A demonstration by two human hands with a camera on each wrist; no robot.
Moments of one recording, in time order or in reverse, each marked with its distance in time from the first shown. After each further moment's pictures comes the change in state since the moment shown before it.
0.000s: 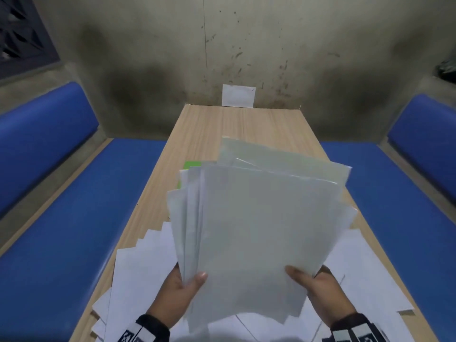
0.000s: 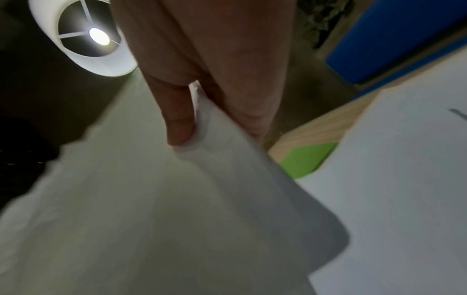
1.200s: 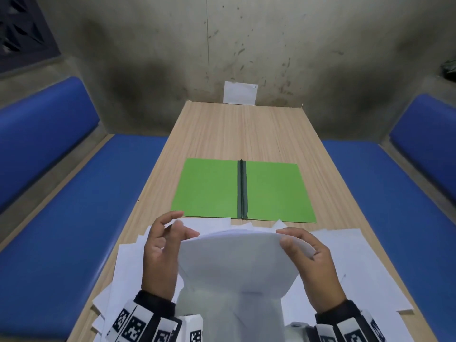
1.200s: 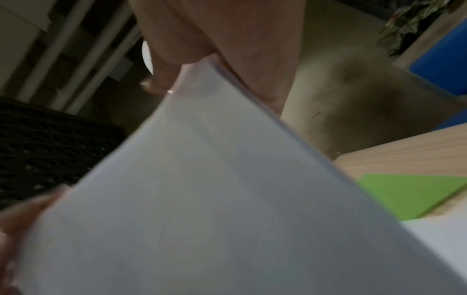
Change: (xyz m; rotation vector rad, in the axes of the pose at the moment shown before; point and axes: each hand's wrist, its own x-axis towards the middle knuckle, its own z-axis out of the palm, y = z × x) left_hand 0.004 0.062 -0.003 -0.351 0.252 0.437; right_hand -0.016 -0.053 0.043 0.024 0.006 -0.324
